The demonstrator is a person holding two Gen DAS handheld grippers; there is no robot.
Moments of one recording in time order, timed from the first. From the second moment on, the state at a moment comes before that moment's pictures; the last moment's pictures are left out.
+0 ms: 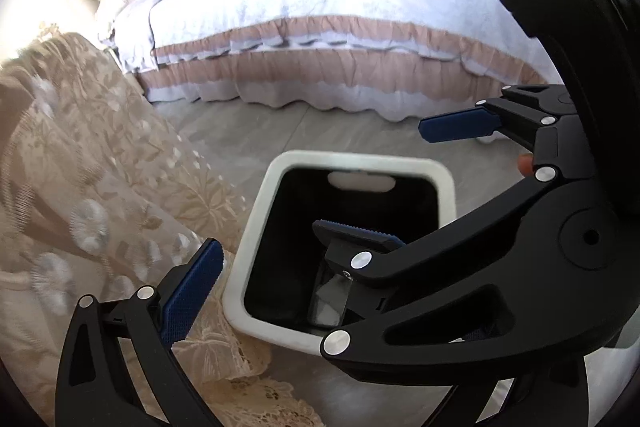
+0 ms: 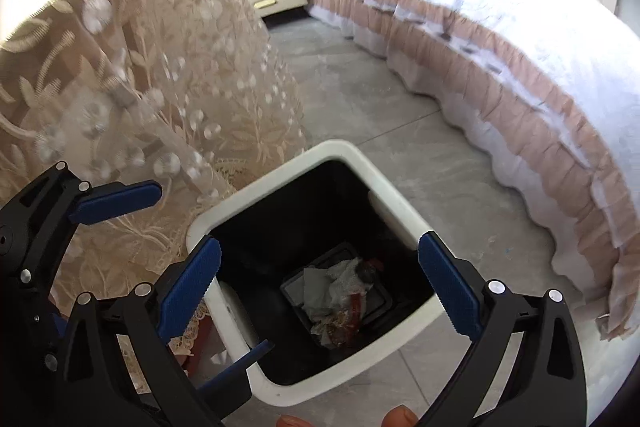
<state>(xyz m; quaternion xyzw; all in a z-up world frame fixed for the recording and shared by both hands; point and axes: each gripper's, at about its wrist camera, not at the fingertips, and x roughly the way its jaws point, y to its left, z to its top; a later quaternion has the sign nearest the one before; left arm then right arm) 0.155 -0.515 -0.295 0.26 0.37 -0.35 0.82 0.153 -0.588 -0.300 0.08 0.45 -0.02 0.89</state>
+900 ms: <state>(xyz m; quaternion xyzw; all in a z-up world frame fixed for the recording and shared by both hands) 0.078 -0.394 -0.116 0.19 0.23 -0.31 0.90 0.054 -0.516 -0.120 0.04 0.20 -0.08 0.98</state>
